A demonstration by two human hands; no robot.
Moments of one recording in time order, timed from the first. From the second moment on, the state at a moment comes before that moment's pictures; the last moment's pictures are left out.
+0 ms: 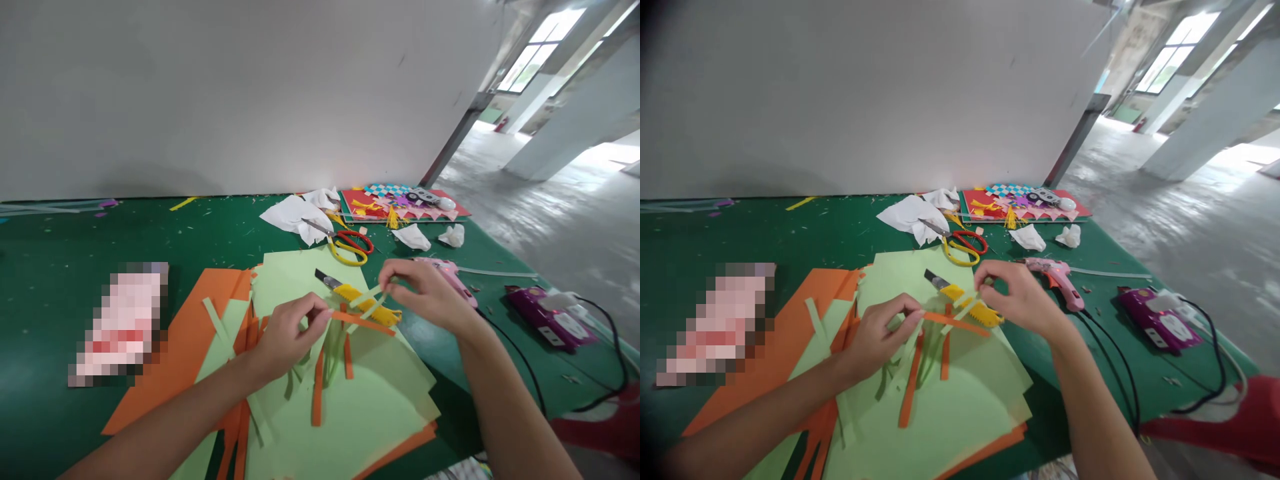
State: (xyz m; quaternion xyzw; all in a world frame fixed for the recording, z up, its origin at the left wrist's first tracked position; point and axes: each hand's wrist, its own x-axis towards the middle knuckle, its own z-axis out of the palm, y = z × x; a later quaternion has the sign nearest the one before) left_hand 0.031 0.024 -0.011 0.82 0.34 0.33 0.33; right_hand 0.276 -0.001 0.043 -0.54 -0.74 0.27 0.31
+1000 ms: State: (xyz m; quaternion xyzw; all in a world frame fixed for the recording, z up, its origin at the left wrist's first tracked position) left_hand 0.028 0.023 -0.009 0.81 0.33 0.32 0.36; right_hand 0.279 0.000 0.035 -0.46 -0.65 0.52 0.30
